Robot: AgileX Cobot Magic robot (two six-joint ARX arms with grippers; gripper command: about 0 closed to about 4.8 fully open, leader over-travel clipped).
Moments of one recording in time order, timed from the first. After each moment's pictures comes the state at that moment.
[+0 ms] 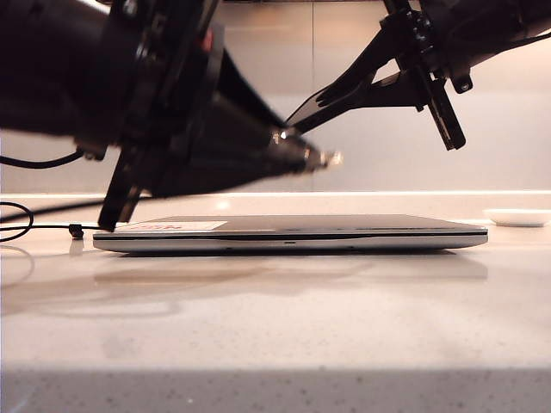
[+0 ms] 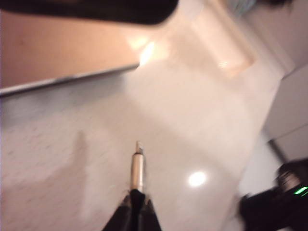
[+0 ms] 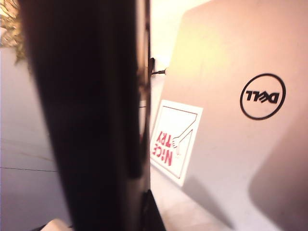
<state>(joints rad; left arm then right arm) -1.01 1.20 0.34 0.61 0.11 -0.68 0.38 1.31 0.83 0.04 -0.68 0.78</state>
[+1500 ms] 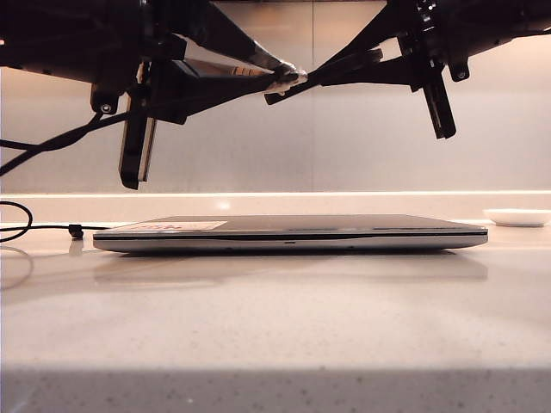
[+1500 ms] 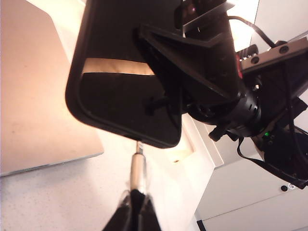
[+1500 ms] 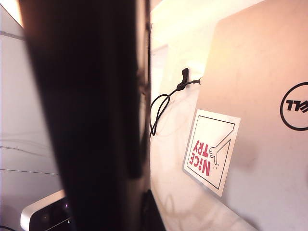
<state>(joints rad) -0.89 1.20 0.34 0.86 0.11 -0.99 0.35 1.31 0.81 0.20 -0.77 0.95</state>
